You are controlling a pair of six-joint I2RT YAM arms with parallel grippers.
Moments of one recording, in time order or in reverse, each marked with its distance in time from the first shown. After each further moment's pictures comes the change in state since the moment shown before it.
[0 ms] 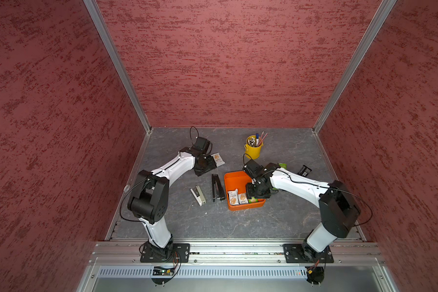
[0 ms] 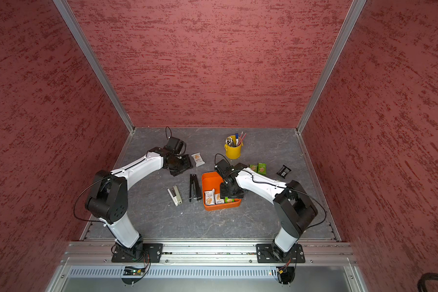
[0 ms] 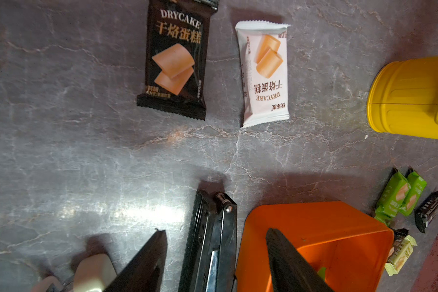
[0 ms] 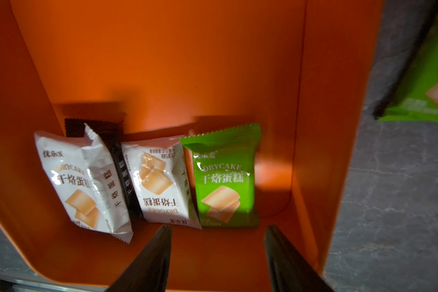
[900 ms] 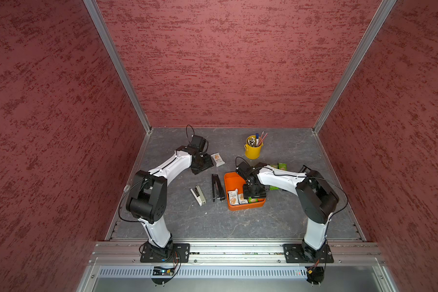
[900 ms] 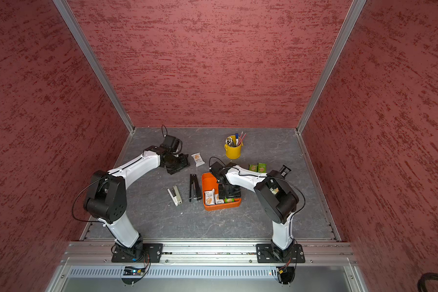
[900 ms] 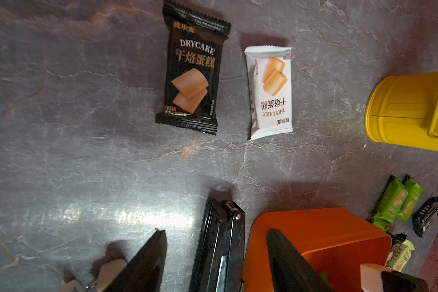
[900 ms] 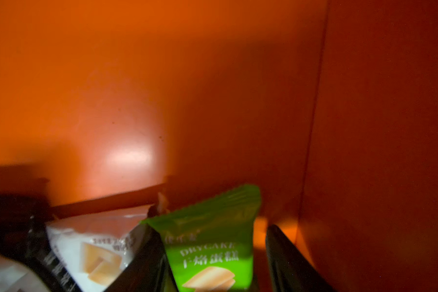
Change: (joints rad) left arm 0.047 0.002 0.012 -0.012 0.011 0.038; right arm 0.006 0.199 0.074 -0.002 0.088 0.014
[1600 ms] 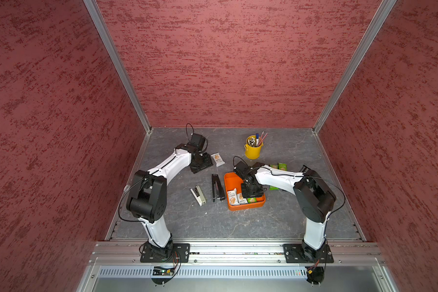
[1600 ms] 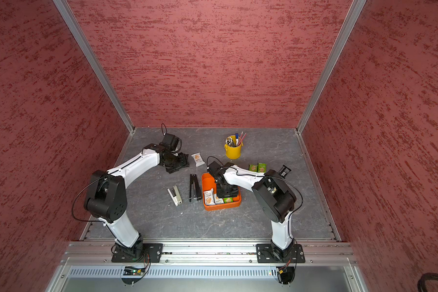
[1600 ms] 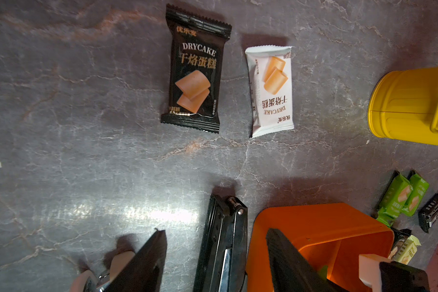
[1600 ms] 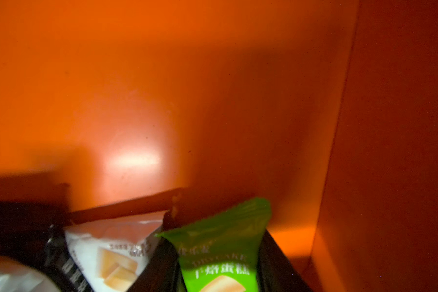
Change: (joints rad) left arm 0.008 0.007 0.042 -0.058 0.000 0.034; right arm 0.007 0.024 0.028 0.021 0.006 0.016
